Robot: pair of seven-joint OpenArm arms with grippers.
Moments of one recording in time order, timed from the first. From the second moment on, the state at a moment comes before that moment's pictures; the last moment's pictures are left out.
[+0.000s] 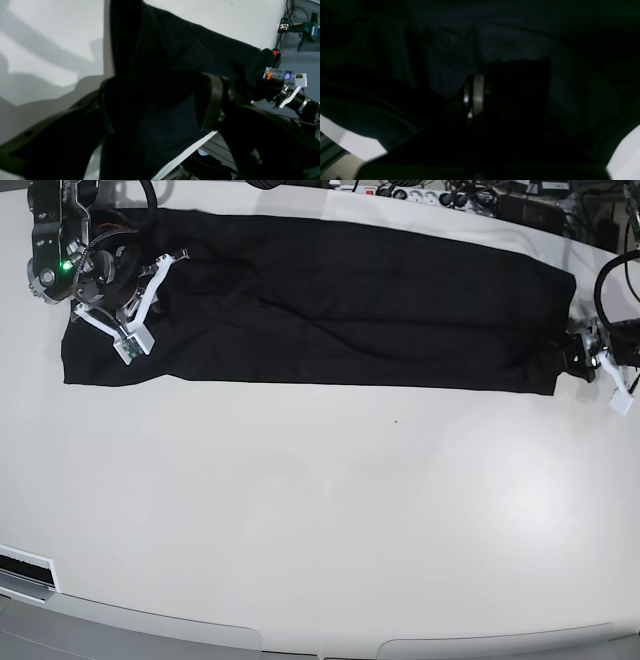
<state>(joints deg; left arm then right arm) -12.0 -38.9 -10.3 31.2 -71.7 -44.1 73.0 -21.0 14.9 6.9 97.2 15.6 27.8 -53.6</state>
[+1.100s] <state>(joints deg) -22.0 -47.0 5.3 31.2 -77.8 -43.9 77.0 -17.9 14.9 6.9 102.6 15.6 28.7 -55.1</state>
